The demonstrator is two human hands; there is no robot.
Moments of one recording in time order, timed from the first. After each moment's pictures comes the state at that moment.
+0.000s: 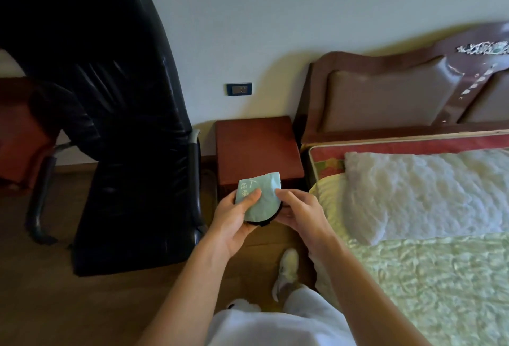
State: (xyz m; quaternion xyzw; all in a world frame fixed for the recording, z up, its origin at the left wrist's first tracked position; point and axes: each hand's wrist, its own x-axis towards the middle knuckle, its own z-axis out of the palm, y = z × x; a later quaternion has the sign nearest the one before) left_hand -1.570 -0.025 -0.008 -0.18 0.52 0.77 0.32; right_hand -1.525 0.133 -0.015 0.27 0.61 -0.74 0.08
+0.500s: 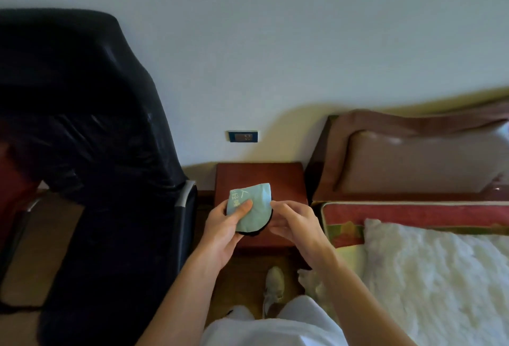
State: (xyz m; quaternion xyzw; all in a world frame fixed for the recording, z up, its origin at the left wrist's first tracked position) left_hand -1.812 0.070 -0.027 -0.23 0.56 0.76 0.24; right_hand -1.779 0.237 -0.029 0.25 0.63 -0.73 0.13
